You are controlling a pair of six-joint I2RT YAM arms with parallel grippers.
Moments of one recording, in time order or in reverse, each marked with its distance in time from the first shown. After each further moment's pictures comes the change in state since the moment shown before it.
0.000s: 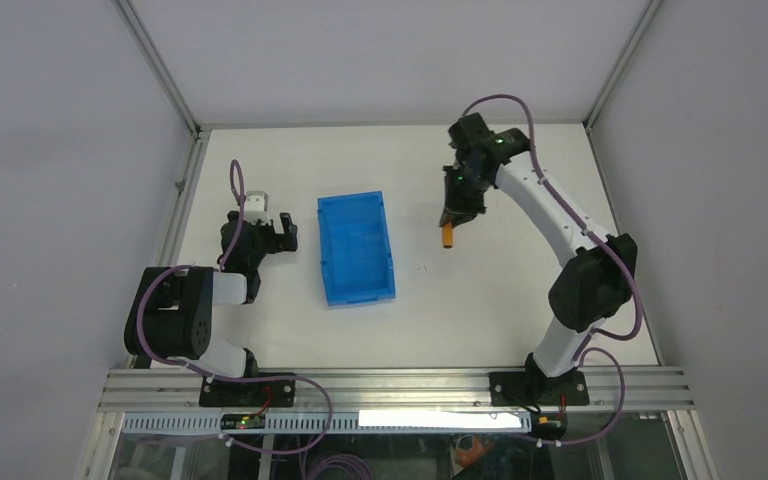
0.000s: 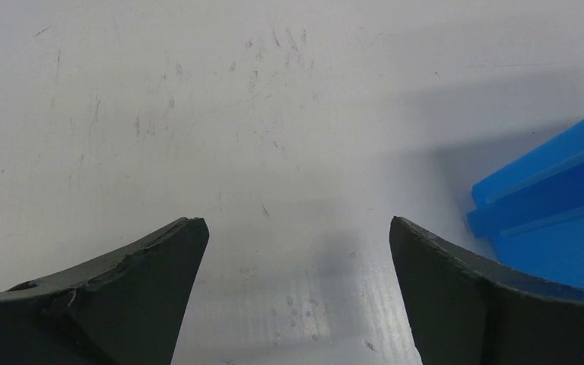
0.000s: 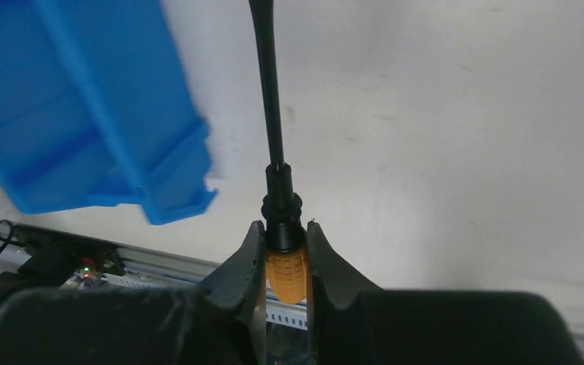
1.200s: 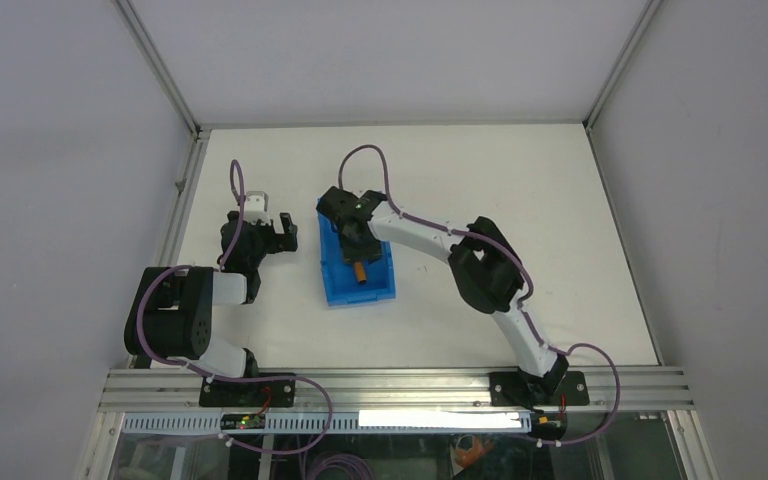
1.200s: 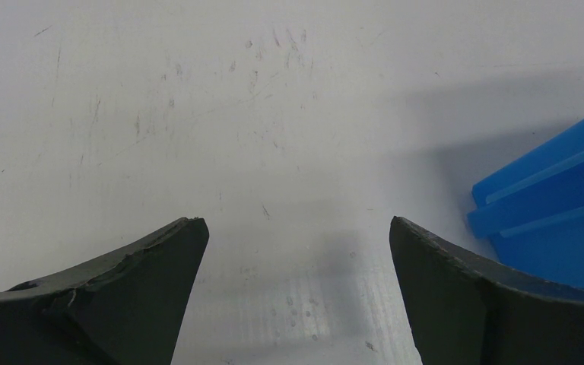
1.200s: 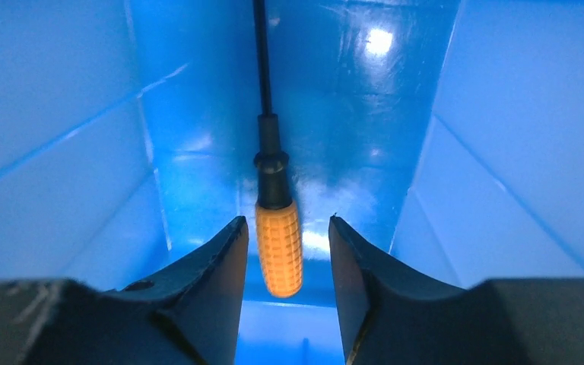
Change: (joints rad) left arm 0.000 0.000 0.000 0.000 0.000 0.000; right arm 0.593 0.512 0.179 0.372 0.288 0.289
